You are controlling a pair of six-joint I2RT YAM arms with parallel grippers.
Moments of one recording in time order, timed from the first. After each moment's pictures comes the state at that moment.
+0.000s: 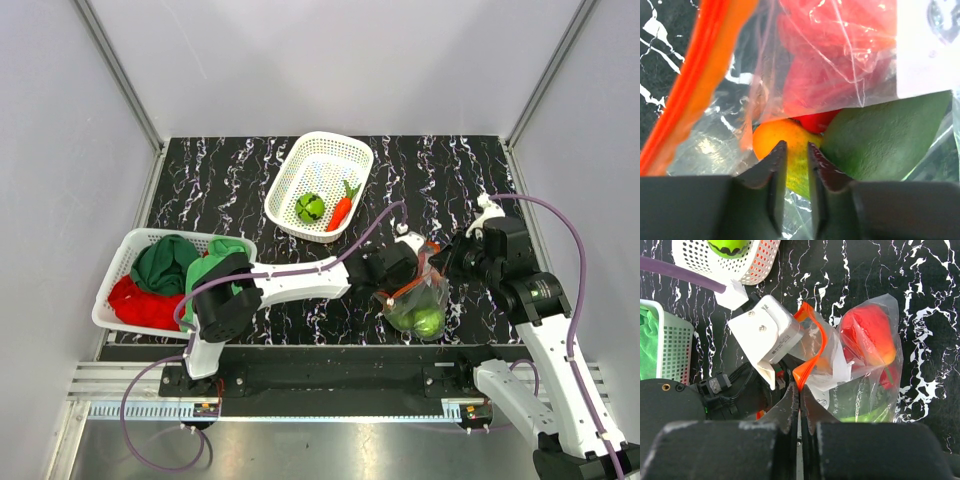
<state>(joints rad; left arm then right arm) -1.18 1.96 1.47 -0.36 -0.12 -0.53 0.25 0.74 0.97 -0.86 -0.15 0.47</state>
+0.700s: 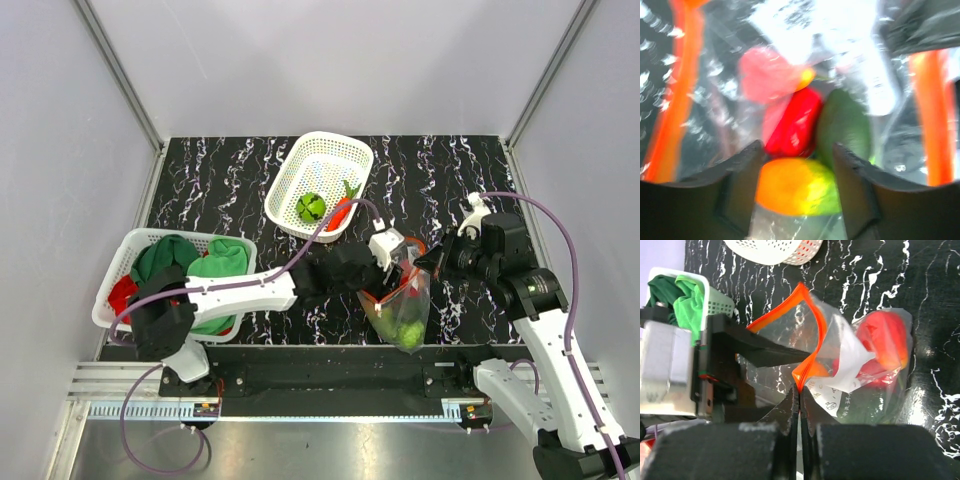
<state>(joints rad) -1.15 1.59 1.08 0.00 0.00 -0.33 0.25 0.77 0.97 -0.83 -0.35 0.50</state>
